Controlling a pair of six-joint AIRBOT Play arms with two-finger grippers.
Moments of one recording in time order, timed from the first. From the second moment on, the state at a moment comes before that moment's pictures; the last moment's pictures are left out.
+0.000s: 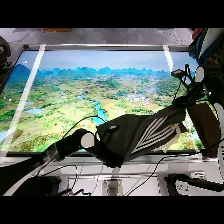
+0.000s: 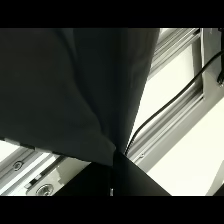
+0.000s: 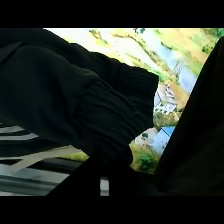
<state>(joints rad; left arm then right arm) -0.92 -1.20 0.84 0.85 -1.05 -1.70 -0.01 -1.38 1.47 -1.76 1.62 1.18</state>
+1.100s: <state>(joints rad) -0.94 -1.25 0.84 0.86 -0.98 -1.63 -0.07 -1.50 1.47 -1.54 1.28 1.46</state>
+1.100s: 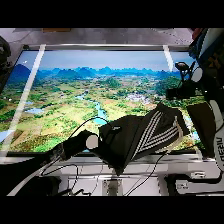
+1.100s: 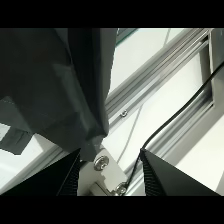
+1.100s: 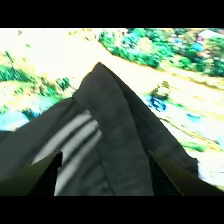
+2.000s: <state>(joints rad) -0.94 -1.25 0.84 0.88 -0.90 -1.63 -0.07 -1.80 1.47 -1.49 1.04 2.05</state>
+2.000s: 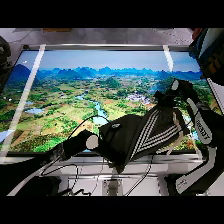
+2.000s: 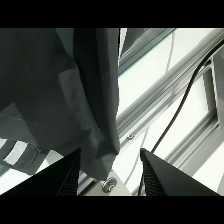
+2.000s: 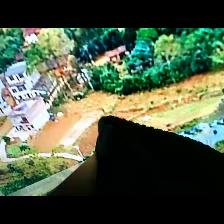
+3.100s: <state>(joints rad) -0.94 -1.25 0.84 0.89 -0.88 -1.58 -0.07 -1.45 1.52 -1.85 1.82 1.78</state>
